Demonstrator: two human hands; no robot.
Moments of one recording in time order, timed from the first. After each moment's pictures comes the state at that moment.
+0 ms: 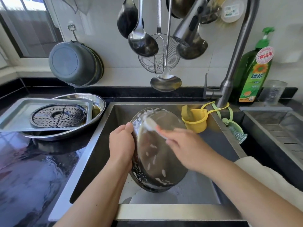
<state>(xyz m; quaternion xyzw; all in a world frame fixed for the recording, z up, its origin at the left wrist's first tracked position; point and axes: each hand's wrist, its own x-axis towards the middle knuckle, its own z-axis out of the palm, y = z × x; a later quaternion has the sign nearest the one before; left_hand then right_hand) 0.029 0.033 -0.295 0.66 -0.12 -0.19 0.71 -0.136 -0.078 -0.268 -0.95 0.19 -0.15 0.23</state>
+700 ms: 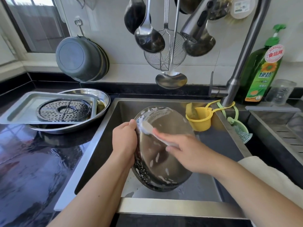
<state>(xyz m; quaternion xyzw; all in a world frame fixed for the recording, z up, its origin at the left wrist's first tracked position) 0.033 0.034 -0.295 0.67 -0.10 -0.21 0.70 -0.135 -0.077 -0.273 -0.93 0.15 -0.10 0.32</state>
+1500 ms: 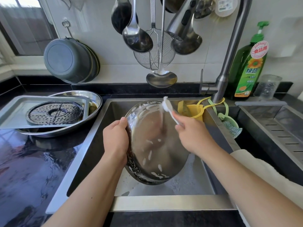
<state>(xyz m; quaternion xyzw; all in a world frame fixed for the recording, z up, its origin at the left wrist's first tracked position) 0.028 0.037 -0.292 0.66 -0.12 -0.18 0.72 -0.135 -0.105 -0.270 -0.87 0.35 -0.21 0.28</state>
